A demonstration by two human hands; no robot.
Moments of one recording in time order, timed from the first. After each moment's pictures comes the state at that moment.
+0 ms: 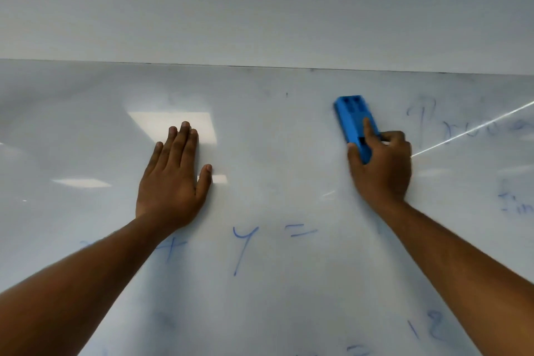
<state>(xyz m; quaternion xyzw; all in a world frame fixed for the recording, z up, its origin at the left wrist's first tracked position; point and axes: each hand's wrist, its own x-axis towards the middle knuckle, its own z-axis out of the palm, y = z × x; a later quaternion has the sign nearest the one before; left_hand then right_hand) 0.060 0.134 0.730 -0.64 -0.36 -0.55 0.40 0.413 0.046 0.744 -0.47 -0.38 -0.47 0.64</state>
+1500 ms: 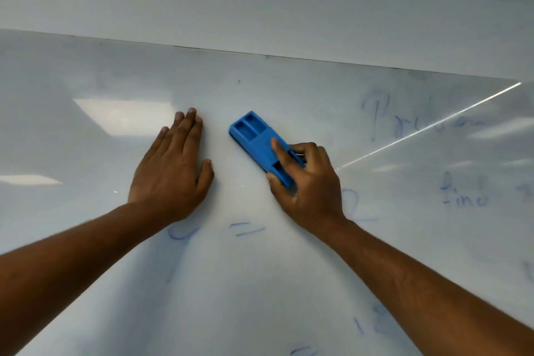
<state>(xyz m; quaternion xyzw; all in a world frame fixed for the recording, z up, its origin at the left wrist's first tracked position) 0.145 0.100 0.741 -0.71 -0.33 -0.49 0.37 0.400 0.068 0.705 -0.34 -0.51 -0.58 0.53</state>
